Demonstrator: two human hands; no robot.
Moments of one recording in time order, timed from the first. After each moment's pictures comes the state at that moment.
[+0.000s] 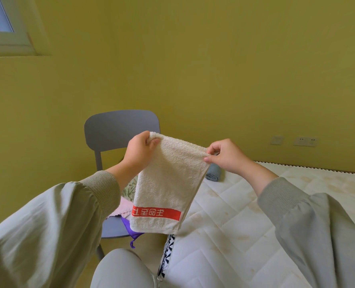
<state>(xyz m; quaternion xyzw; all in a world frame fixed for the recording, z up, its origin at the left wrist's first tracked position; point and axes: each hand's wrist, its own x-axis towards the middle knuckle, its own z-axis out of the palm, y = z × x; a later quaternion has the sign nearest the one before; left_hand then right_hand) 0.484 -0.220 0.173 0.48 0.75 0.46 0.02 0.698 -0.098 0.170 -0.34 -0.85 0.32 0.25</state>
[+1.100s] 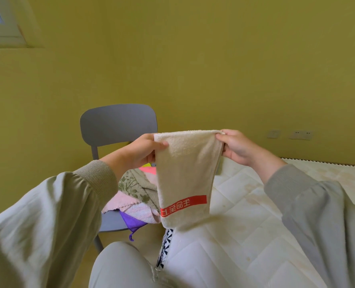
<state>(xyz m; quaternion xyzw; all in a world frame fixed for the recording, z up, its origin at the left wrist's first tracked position) 0.488 -0.226 0.182 0.42 0.61 0.49 0.46 0.710 -0.093 0.183 -0.34 -0.64 0.62 0.29</state>
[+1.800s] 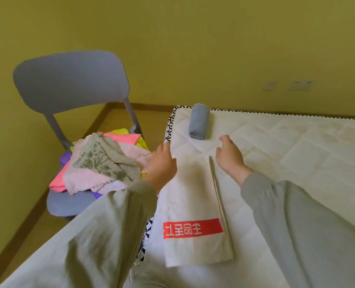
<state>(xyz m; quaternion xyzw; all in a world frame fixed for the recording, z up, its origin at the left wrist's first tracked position) 0.552 -0.115 -0.020 0.52 0.82 0.18 0.14 0.727 -0.019 -0.009 -0.58 -0.75 0.27 0.17</state>
